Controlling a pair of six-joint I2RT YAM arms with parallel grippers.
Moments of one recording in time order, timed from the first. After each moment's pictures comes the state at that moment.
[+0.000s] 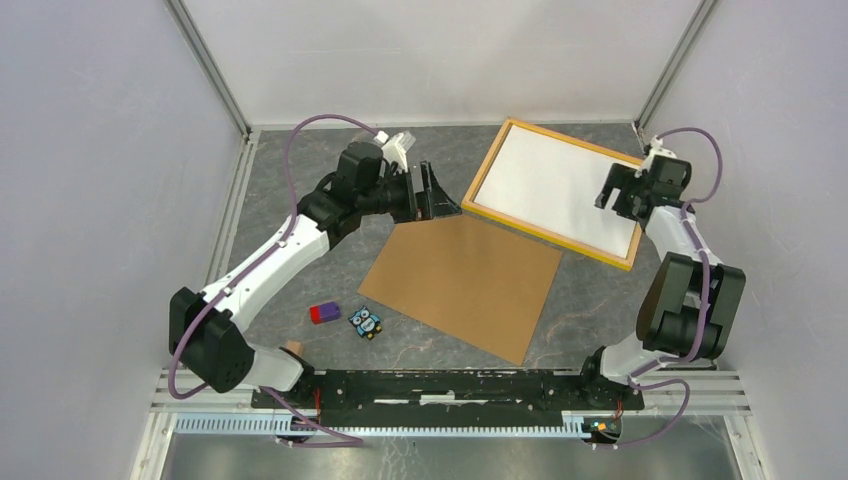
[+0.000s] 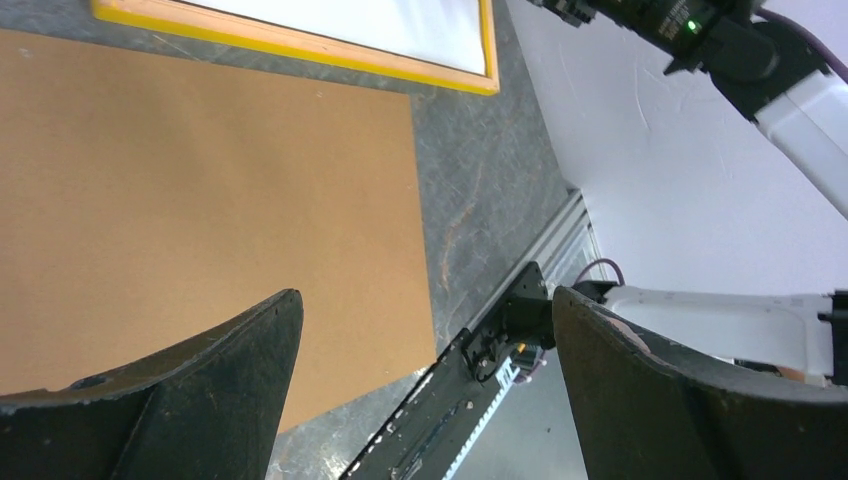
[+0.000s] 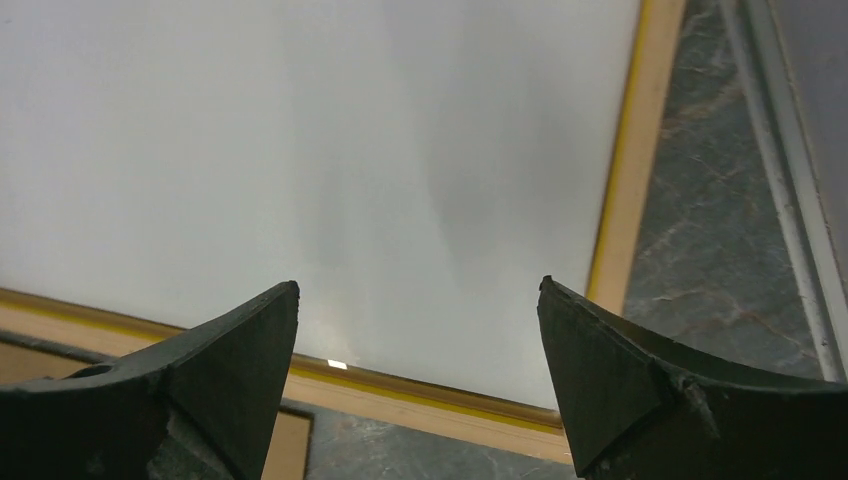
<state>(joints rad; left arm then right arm) -0.56 1.40 1.24 -0.31 0.46 -0.65 -0.28 1.55 1.03 -0.21 -0.15 0.10</state>
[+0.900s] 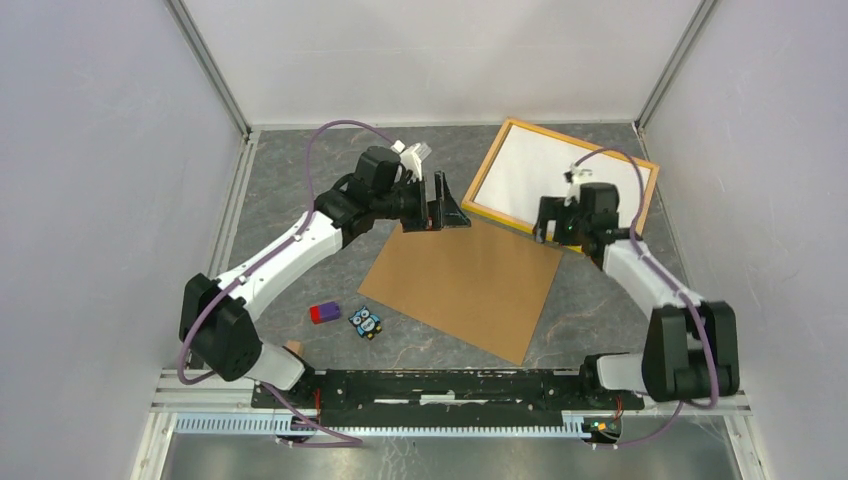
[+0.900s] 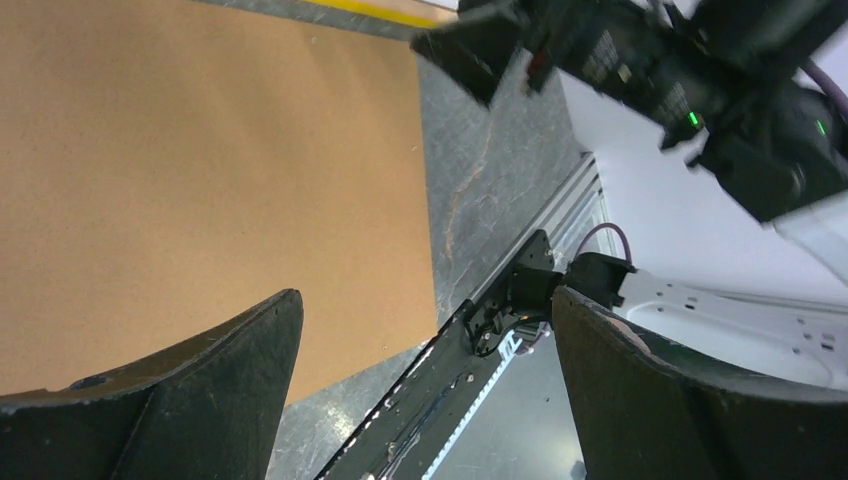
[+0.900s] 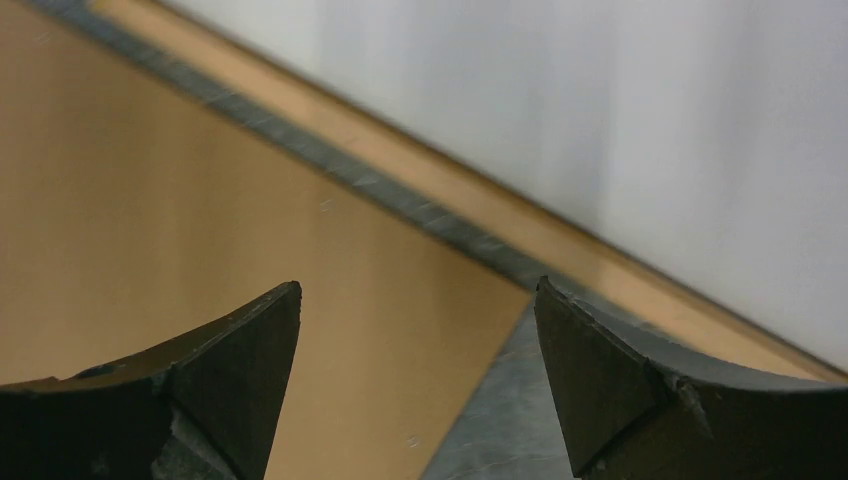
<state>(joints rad) -0.62 1.46 1.25 -0.35 0.48 -0.65 0.03 1.37 0.79 -0.19 -0.08 0.13</state>
